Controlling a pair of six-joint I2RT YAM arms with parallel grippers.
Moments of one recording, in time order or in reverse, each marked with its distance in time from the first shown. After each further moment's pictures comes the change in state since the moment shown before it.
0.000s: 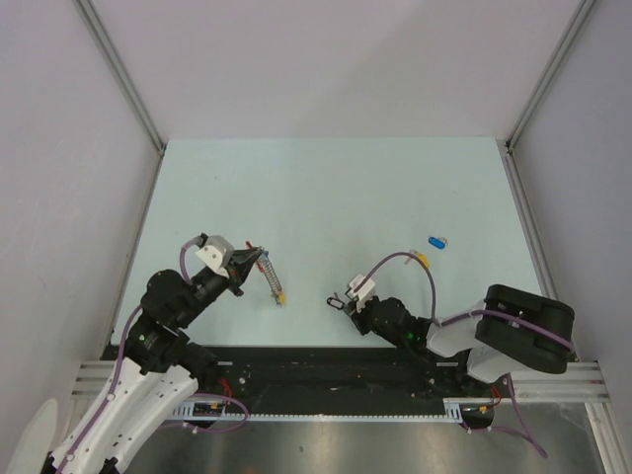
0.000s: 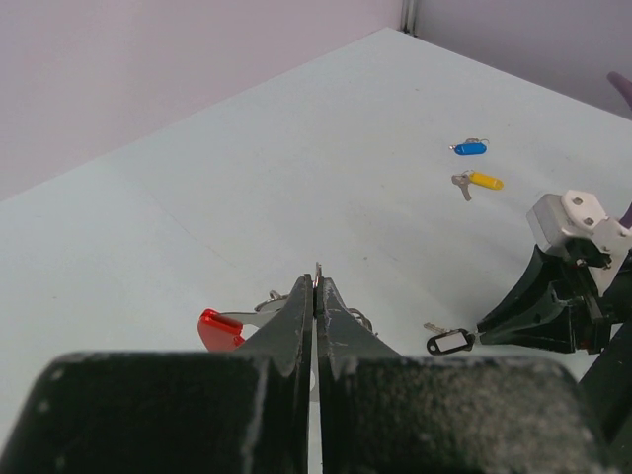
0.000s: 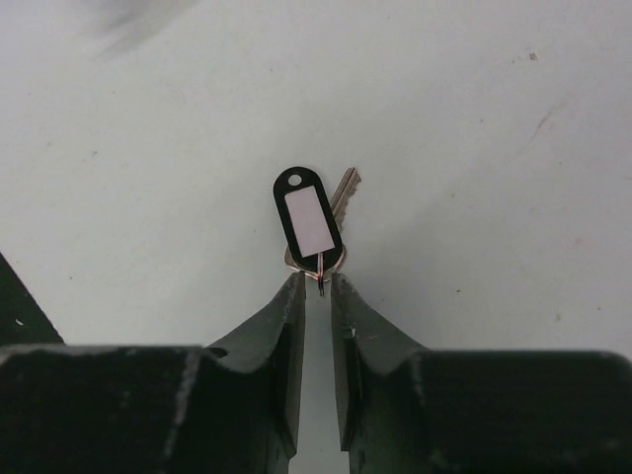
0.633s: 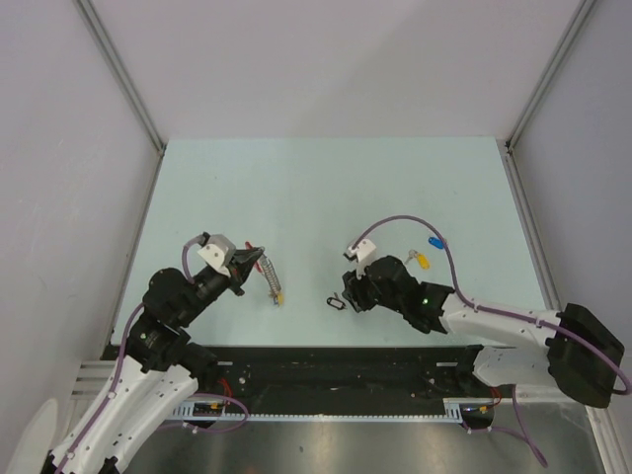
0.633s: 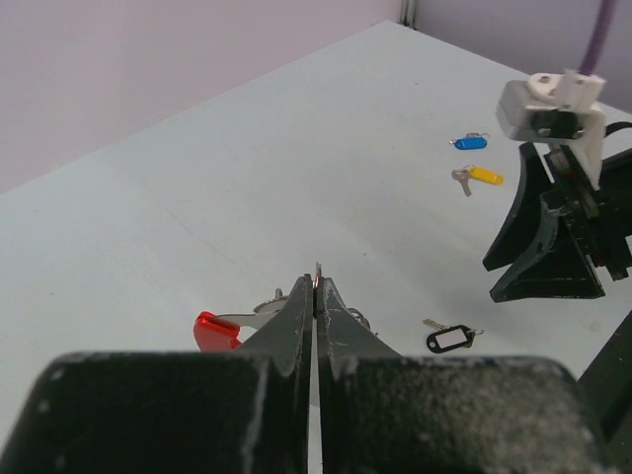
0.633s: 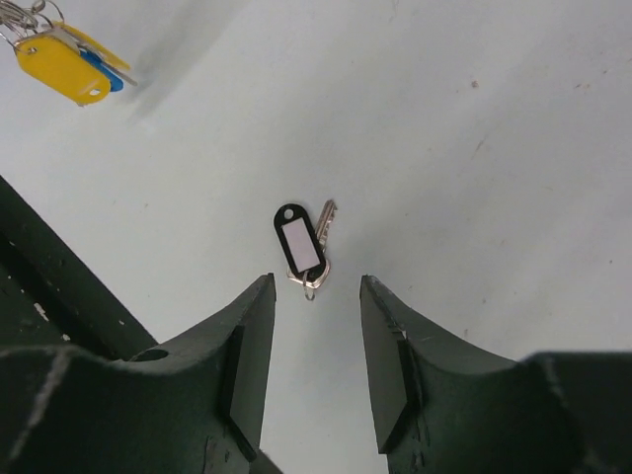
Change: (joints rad) left arm 0.000 0.013 0.000 0.000 0.002 0.000; right arm -0.147 -0.330 0.339 -0.821 -0.156 0.112
